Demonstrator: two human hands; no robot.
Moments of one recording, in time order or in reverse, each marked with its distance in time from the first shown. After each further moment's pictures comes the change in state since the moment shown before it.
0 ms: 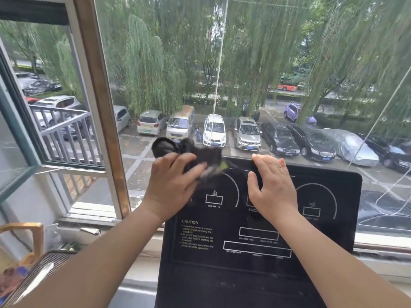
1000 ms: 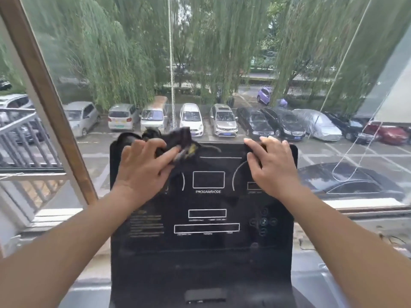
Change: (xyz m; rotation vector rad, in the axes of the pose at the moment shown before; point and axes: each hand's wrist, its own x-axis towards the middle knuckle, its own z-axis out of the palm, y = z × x) left_hand 0.036 0.059 0.018 -0.025 -0.101 0.028; right_hand -0.010 0.117 -0.070 -0.245 -0.176 0.142
